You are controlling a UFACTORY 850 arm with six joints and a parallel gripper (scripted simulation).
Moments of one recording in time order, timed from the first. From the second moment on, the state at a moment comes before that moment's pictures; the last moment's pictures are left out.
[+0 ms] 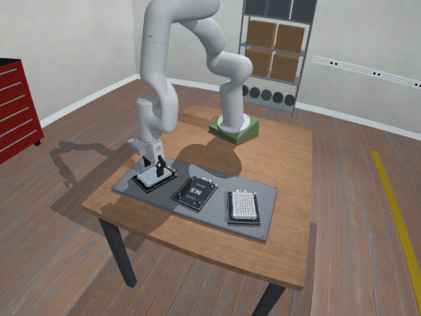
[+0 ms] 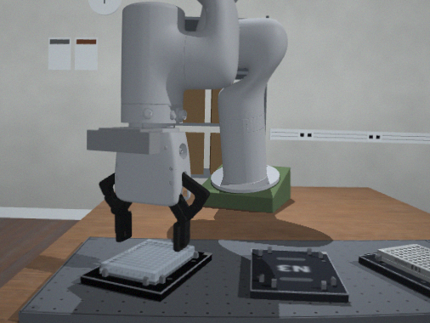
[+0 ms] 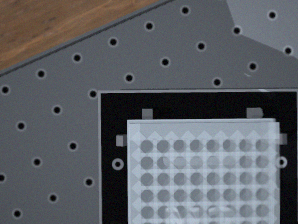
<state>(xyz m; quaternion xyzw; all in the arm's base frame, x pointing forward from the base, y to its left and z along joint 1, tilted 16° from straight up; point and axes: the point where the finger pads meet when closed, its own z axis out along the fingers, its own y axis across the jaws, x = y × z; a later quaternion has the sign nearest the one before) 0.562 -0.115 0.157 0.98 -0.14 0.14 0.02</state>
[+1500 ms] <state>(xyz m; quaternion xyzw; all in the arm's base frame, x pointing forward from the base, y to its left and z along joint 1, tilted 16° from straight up) 0.567 -0.117 0.137 0.98 -0.14 0.14 0.02</state>
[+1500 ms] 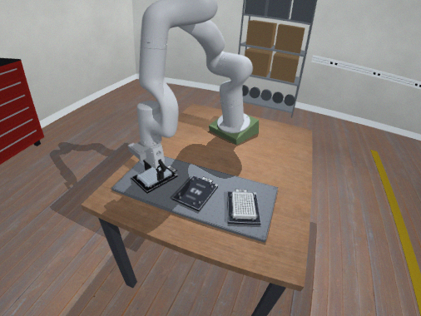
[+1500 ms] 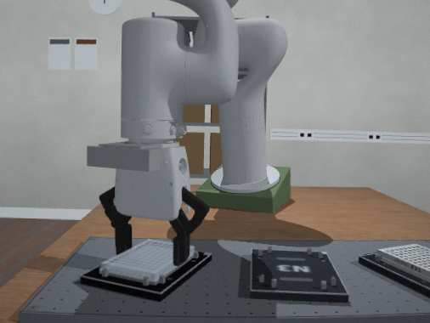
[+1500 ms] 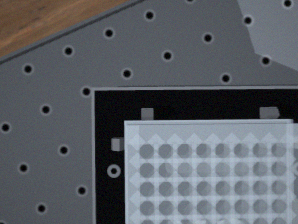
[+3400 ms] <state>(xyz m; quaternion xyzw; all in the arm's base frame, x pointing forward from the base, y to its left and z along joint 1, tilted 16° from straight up) 0.567 -0.117 0.138 0.98 -0.14 0.14 0.02</state>
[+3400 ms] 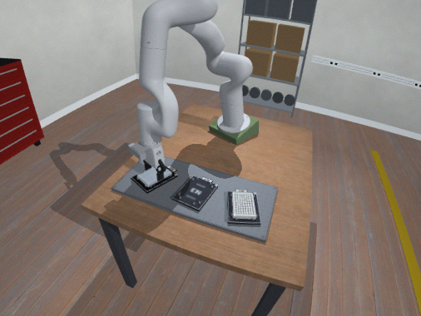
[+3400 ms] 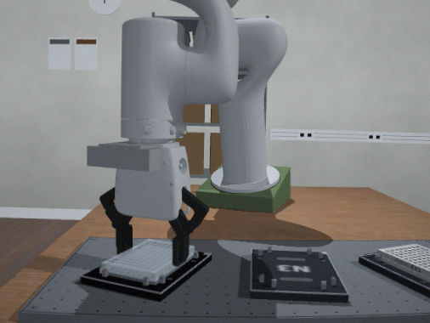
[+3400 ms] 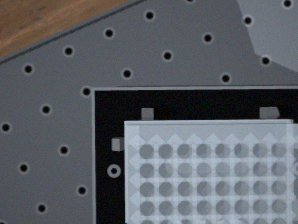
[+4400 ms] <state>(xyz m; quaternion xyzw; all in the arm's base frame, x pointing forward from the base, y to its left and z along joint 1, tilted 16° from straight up) 0.564 -0.116 0.148 0.98 -0.14 0.14 0.02</state>
